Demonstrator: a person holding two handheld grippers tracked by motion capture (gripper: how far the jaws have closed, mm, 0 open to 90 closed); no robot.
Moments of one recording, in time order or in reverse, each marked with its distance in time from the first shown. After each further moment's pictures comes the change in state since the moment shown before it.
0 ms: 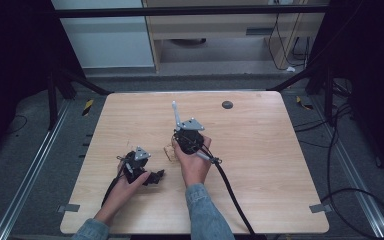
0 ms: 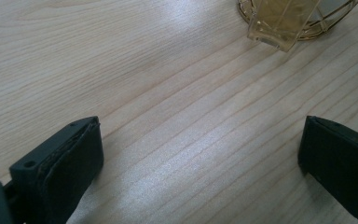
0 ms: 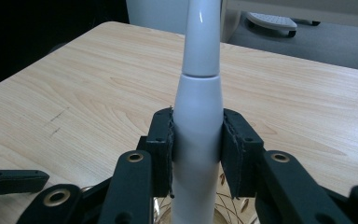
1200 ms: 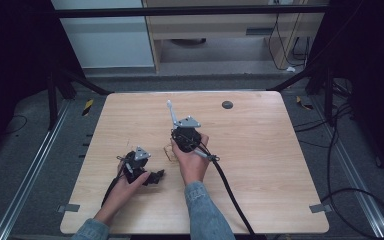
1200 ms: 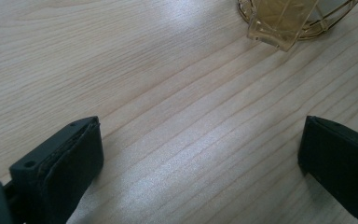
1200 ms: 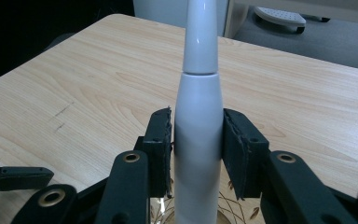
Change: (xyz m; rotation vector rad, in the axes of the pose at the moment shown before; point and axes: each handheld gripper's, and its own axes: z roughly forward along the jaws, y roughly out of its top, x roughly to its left) left arm 0.000 0.000 0.000 0.000 0.000 0.001; right arm 0.004 0.006 0.006 0.032 0.021 -0.025
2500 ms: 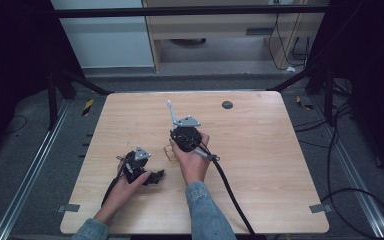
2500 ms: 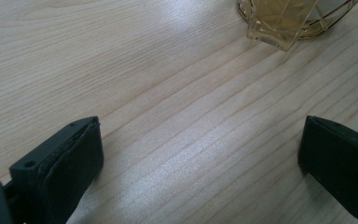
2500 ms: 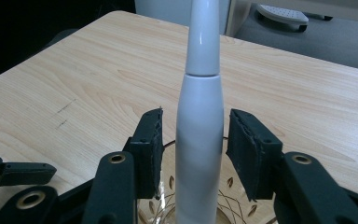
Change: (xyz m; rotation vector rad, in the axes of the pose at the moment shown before) left arm 0.000 0.000 0.000 -0.002 -0.001 -0.002; right arm 0.000 0.003 -0.003 0.013 0.006 -0.012
